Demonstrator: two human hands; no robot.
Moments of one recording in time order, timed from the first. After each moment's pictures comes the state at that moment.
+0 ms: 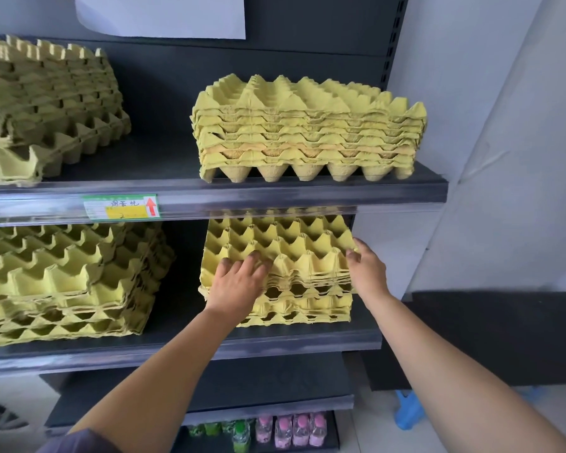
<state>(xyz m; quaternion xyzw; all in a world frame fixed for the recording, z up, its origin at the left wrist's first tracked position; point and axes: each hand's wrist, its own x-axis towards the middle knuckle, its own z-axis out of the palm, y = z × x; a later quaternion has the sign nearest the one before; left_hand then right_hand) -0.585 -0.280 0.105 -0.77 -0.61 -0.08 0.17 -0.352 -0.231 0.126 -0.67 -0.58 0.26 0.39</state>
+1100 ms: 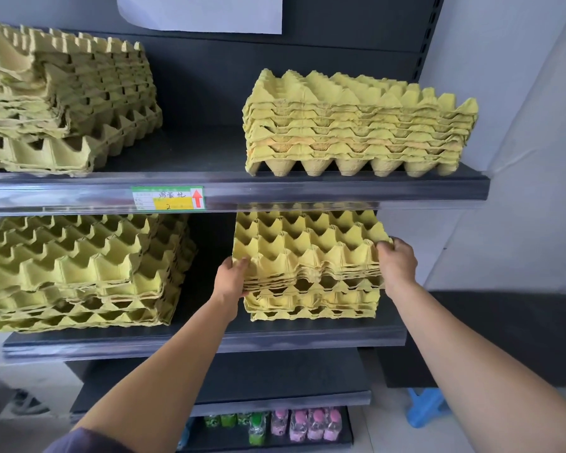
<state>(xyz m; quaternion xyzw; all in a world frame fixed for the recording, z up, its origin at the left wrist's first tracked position) -0.633 -0.284 0.113 -0.29 -0.63 -0.54 -0.47 -0.371 -0.221 0.128 -0.70 -0.43 0.28 0.50</state>
